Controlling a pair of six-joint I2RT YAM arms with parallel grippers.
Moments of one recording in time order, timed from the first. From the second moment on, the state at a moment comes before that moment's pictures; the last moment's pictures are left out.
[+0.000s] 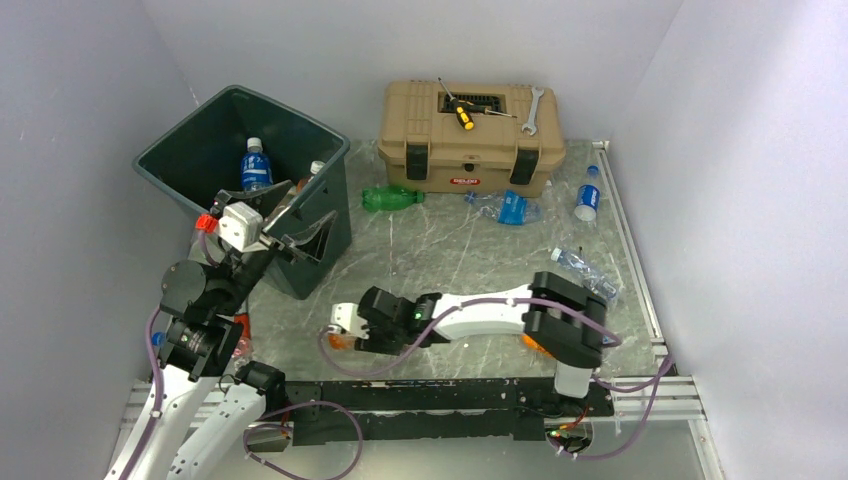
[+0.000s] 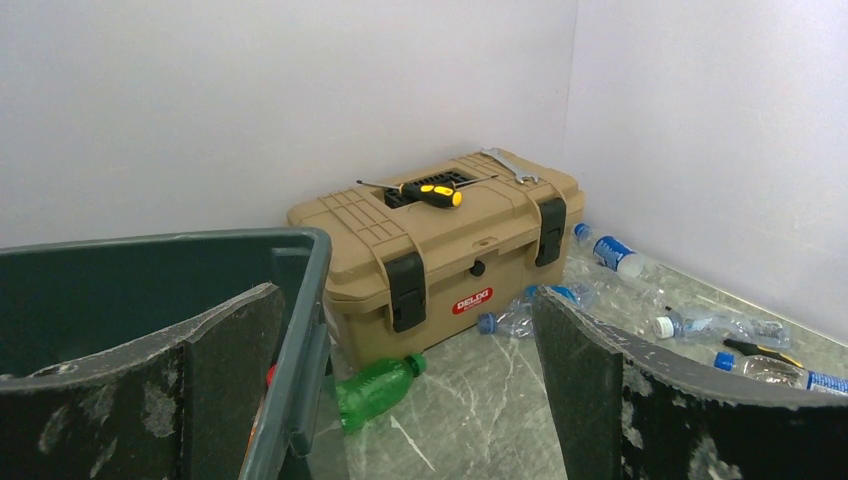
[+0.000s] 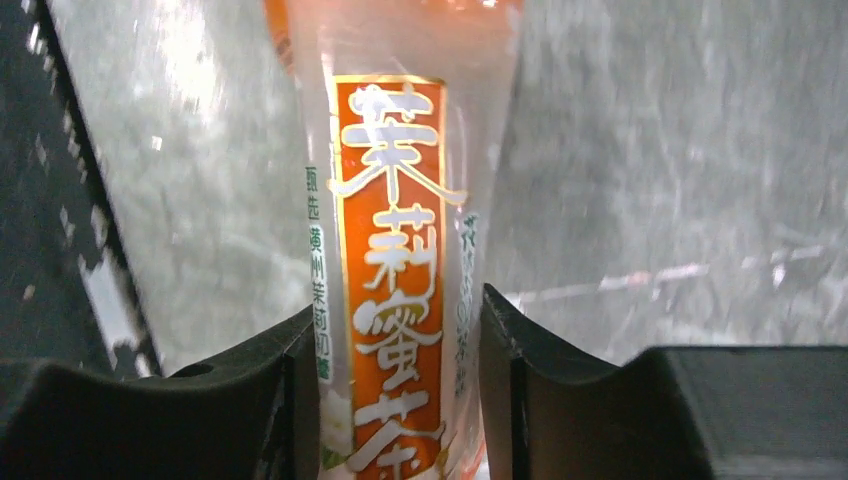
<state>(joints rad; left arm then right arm) -0.37 0.53 0.80 0.09 0.25 -0.03 1.27 1.84 1.11 -0.21 0.02 -0.30</state>
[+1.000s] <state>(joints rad) -0.37 0.96 1.04 0.32 0.55 -0.63 1.23 0.73 0.37 0.54 0.49 0.26</state>
